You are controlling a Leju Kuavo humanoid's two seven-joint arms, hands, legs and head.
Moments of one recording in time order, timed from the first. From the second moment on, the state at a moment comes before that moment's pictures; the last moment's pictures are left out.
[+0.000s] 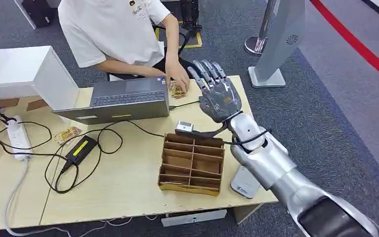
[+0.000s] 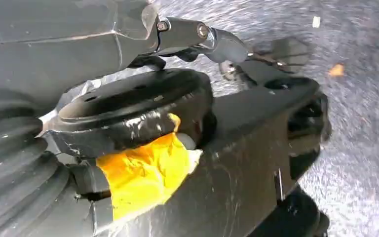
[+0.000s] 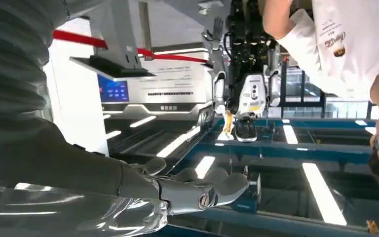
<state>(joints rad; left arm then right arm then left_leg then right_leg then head) -0.08 -0.22 1.09 -0.20 -0.98 -0.05 -0.03 -0.70 -0.06 0.70 -1.10 1.20 -0.39 0.02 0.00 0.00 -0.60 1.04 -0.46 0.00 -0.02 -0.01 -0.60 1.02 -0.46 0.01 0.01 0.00</state>
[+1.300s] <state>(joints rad) -0.08 -0.22 1.25 -0.20 -0.93 -0.01 -0.02 0.09 -0.28 0.77 -1.62 1.12 -0.61 -0.01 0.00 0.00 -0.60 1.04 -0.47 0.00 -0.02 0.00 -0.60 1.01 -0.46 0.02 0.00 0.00</state>
